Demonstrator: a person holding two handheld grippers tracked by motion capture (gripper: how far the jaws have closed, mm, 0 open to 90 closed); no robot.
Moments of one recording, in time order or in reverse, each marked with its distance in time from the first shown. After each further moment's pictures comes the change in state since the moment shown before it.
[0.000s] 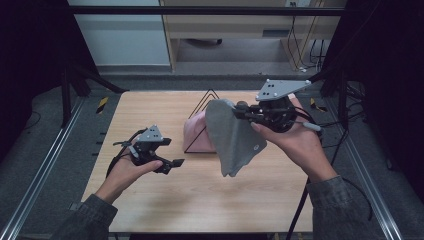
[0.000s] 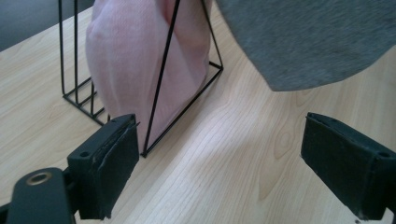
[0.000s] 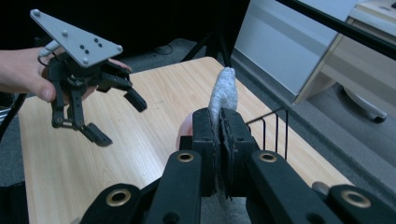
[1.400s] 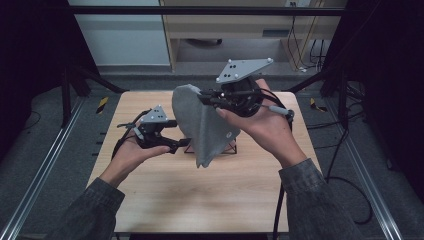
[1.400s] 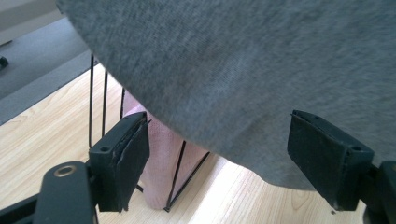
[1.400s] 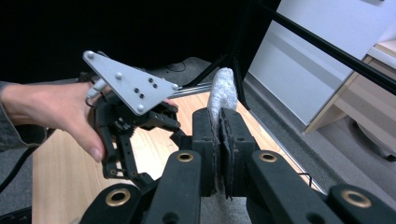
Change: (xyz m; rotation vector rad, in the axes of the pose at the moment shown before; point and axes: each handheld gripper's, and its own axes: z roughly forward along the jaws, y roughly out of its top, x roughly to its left) left arm 0.015 0.043 0.002 -0.088 0.036 0.036; right arm 0.027 0.063 0.033 -0.053 0.052 -0.070
